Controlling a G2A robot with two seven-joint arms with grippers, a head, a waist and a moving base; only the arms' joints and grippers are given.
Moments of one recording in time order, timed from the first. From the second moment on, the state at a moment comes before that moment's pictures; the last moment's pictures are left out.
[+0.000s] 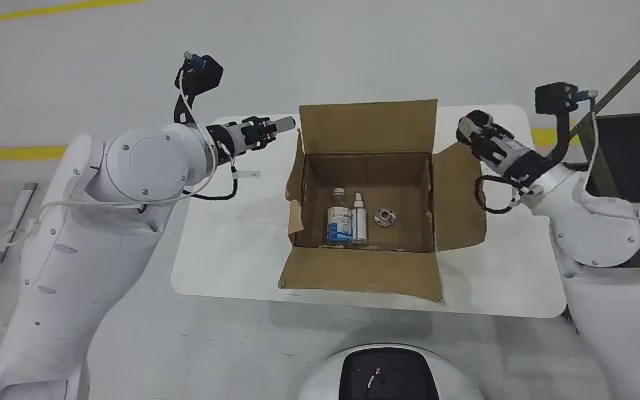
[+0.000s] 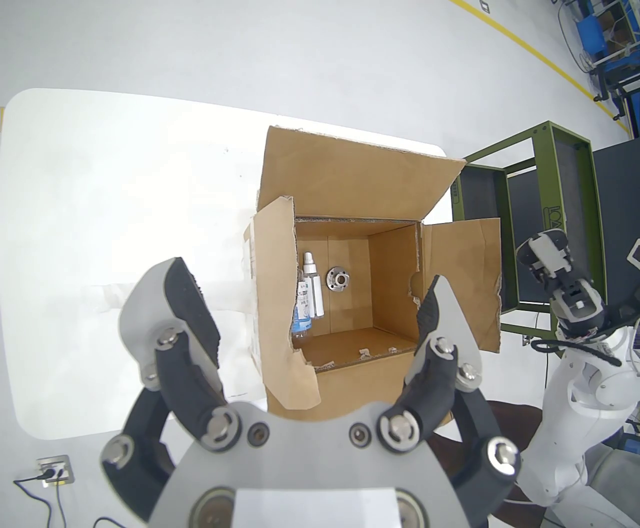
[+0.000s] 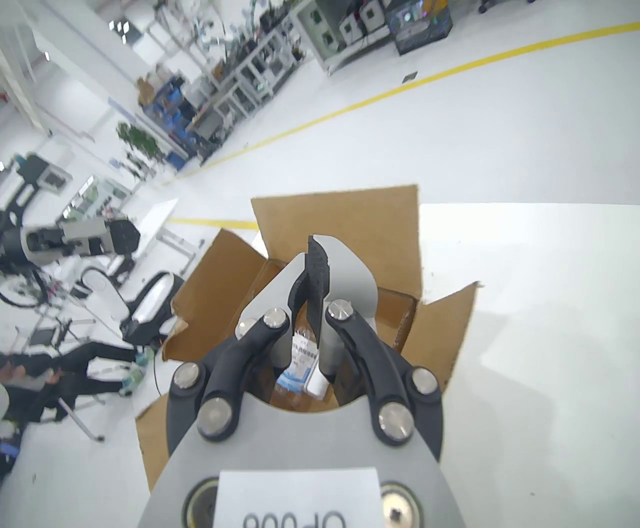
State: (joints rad) left arm 0.20 -0.84 -0.80 -1.70 0.16 0.56 -0.98; right arm -1.10 -1.23 1.61 -1.89 -0.45 0.01 0.54
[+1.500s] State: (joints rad) left arm 0.27 -0.83 -0.74 -1.71 0.40 0.47 -0.97; right arm -1.10 -1.24 1.35 -1.63 -0.35 -0.14 0.72
